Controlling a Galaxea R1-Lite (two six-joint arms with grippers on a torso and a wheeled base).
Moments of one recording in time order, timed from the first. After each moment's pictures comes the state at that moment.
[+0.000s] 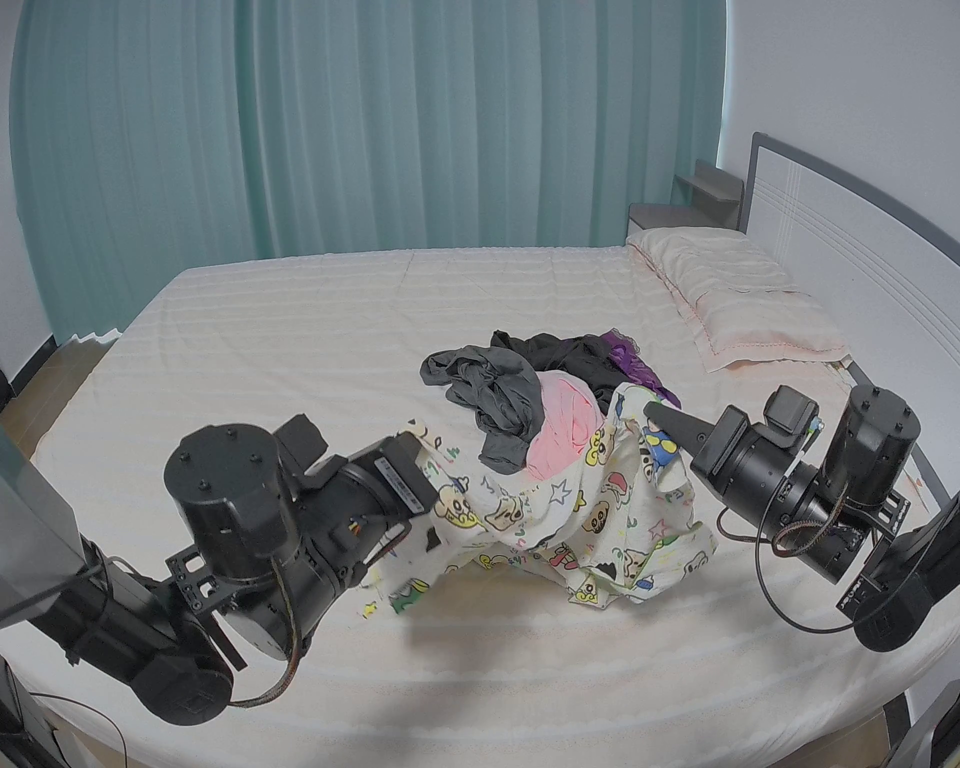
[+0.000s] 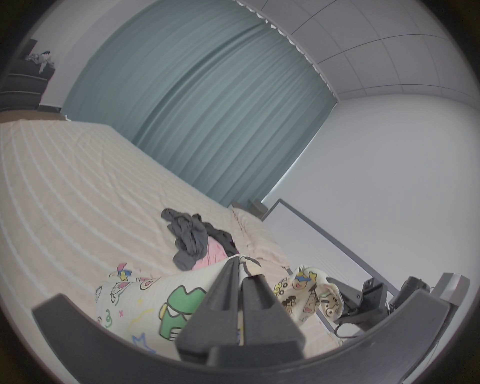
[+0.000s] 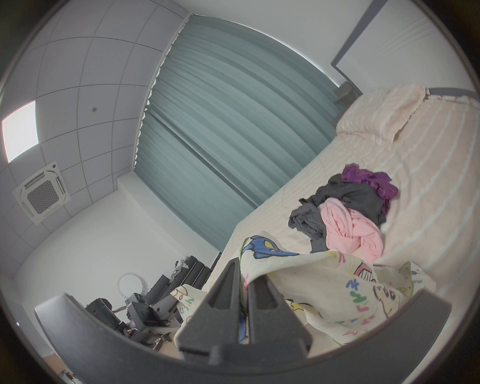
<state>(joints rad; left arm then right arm) -0.73 1.82 -0.50 -1.28 0.32 -0.67 0.55 1.78 -0.46 -1.33 0.04 0.80</state>
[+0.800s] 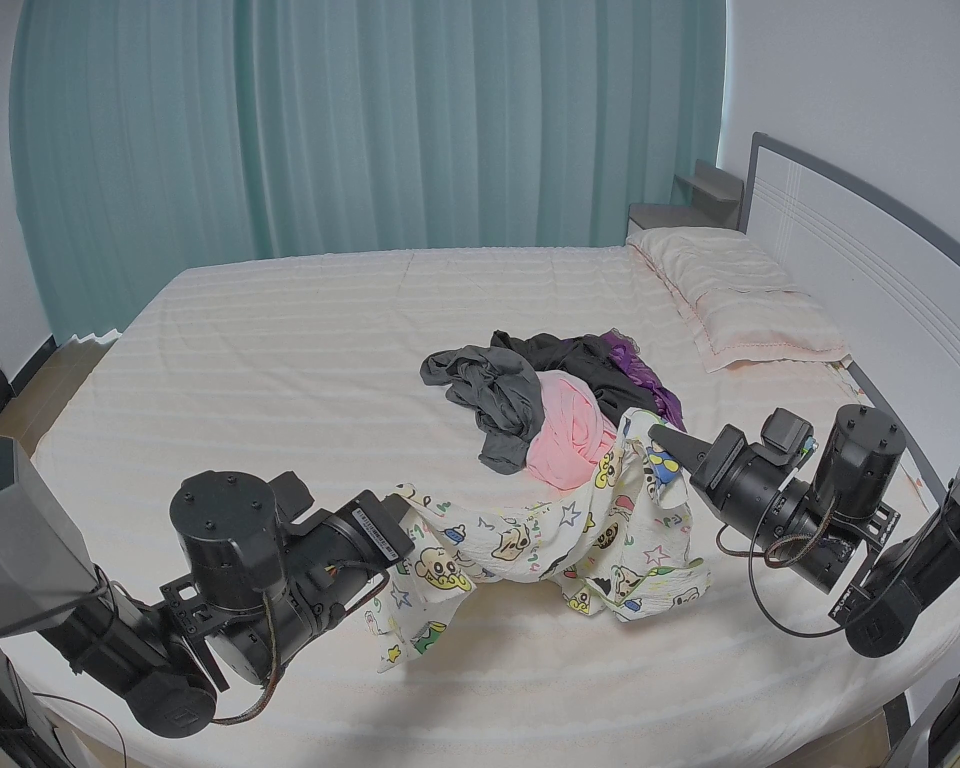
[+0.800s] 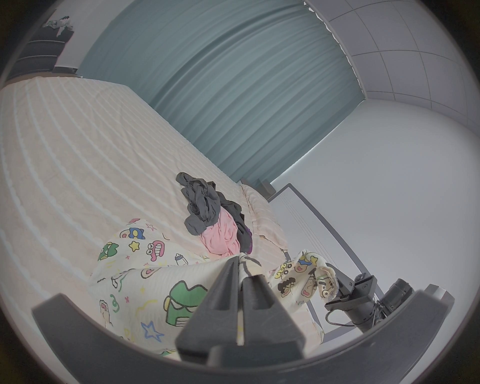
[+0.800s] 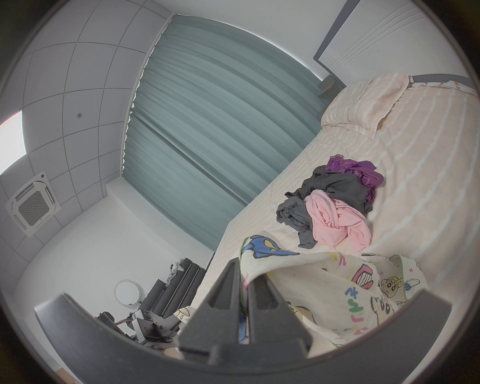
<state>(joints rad) -0.68 1.84 -0.39 -1.28 0.23 -0.85 0.52 1.82 -0.43 -1.37 0.03 0.84</state>
